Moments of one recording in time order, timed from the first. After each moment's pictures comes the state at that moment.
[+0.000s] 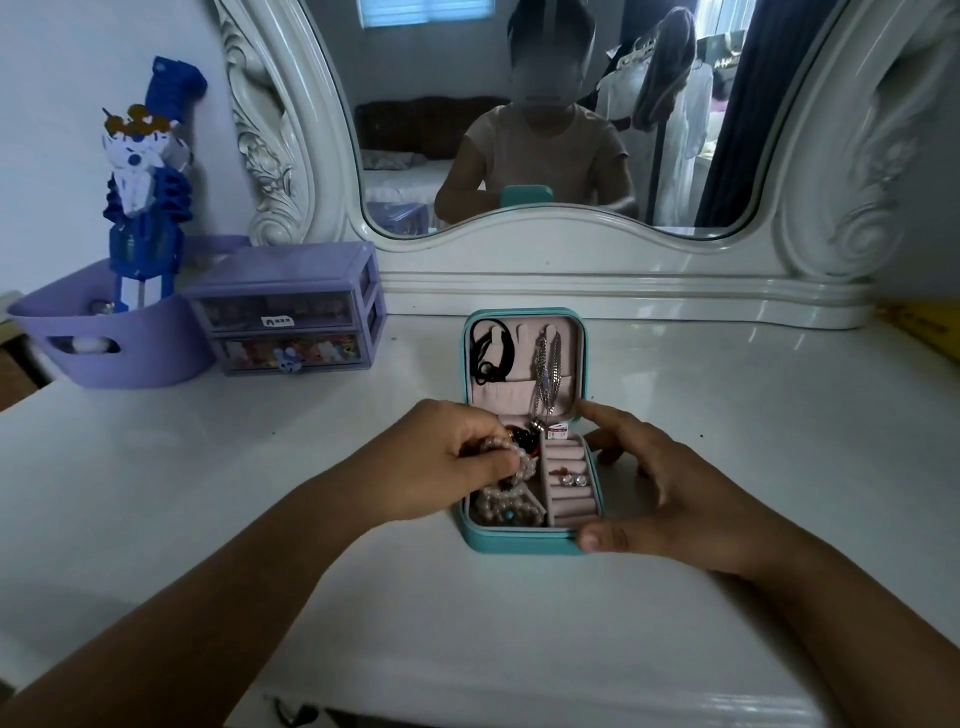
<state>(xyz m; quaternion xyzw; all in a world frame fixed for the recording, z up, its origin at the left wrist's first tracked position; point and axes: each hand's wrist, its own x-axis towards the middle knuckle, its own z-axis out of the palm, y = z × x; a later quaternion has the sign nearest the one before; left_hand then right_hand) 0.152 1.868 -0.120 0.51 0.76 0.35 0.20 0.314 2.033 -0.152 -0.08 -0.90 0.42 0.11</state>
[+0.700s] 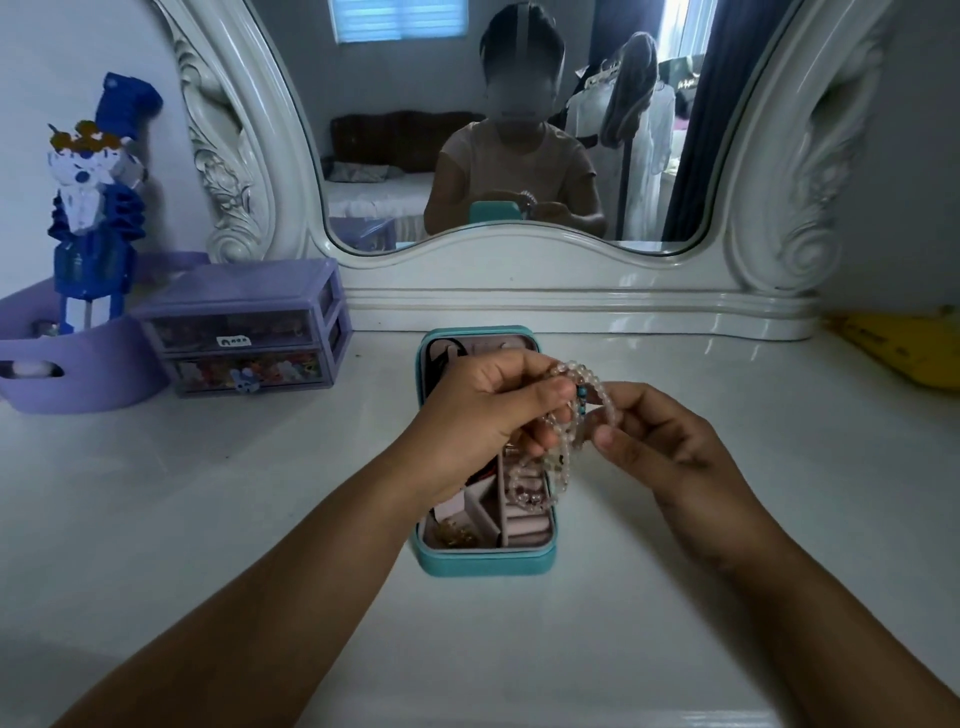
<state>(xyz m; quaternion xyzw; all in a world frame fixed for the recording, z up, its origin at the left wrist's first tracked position) 0.187 1.926 -0.098 0.45 0.57 0.62 0.30 0.319 2.040 -0.140 -0.04 -0.72 0.62 0.32</state>
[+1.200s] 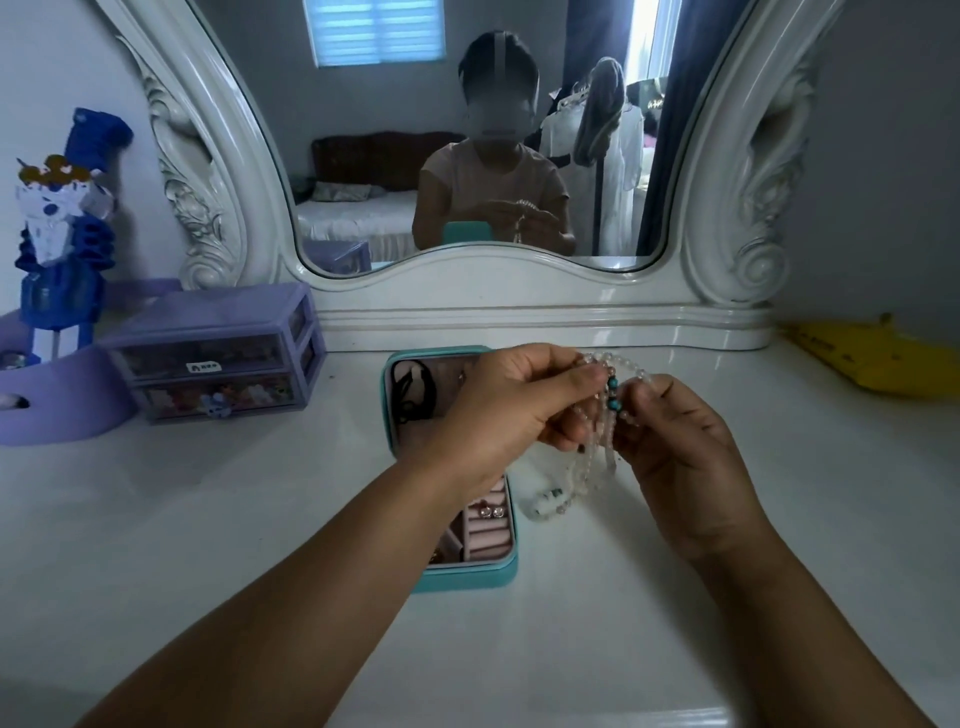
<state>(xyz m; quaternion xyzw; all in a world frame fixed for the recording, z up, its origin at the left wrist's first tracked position) 0.219 1.962 -0.081 0.45 0.54 0.63 0.32 0.333 2.056 -0.129 -0.05 -0.58 0.71 0.40</state>
